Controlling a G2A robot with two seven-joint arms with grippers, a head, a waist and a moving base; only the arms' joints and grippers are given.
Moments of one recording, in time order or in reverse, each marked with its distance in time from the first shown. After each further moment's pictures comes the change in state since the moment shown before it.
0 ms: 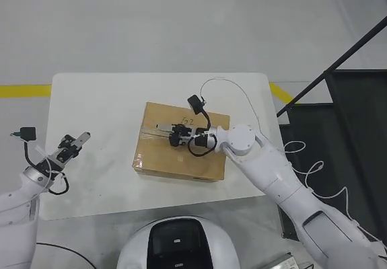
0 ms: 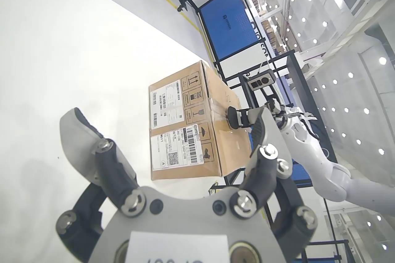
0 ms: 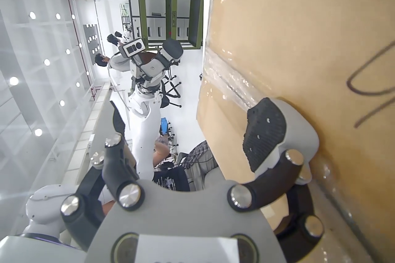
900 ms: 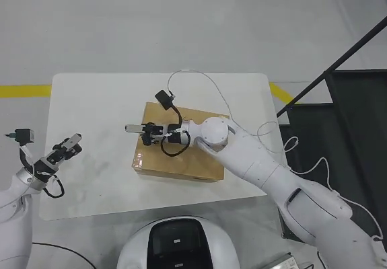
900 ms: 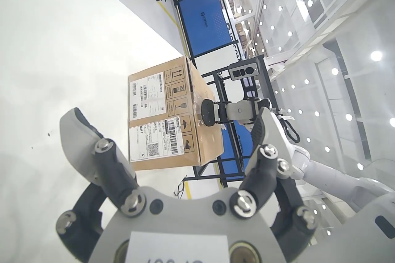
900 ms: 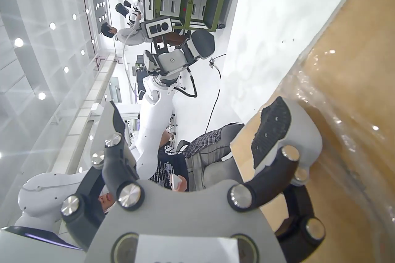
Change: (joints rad) left arm -0.048 -0.013 -0.063 0.112 -0.225 -0.022 -0.230; right arm 0.277 -0.131 -0.321 0.253 0.166 -0.154 -0.056
